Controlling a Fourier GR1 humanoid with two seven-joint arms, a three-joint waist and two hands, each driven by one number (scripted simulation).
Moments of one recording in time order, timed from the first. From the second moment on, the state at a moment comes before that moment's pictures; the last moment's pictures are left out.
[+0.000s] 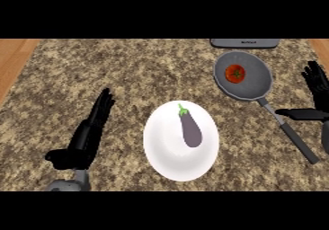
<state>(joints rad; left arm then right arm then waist) -0.05 0.04 -0.13 -1.56 -0.01 0.02 -0.10 -0.69 -0.50 -0.50 -0.25 0.25 0.20 -0.77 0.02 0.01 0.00</state>
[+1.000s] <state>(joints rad) -0.02 0.03 -0.13 -1.60 -0.02 0.01 -0.08 -0.58 -0.50 -0.39 -0.37 0.23 0.15 -0.75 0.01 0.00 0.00</state>
